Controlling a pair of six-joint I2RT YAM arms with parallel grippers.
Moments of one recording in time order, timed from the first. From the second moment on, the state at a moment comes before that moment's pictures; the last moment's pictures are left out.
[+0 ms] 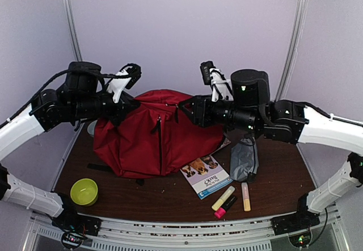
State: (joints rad) left arm -0.84 1.16 1.30 -0.57 -0.11 0.20; right arm 1.13 1.39 1.35 -0.18 0.26 0.46
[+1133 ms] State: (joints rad) left arm -0.84 1.08 1.20 -0.52 -0.12 0.20; right arm 1.04 1.52 1.40 -0.26 0.27 0.49
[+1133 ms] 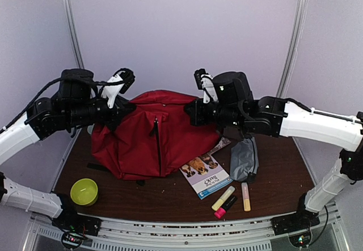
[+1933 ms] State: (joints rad) left arm -0.79 0.81 0.96 -0.42 0.17 0.32; right arm 0.89 1.51 1.80 -0.51 -0.06 0.08
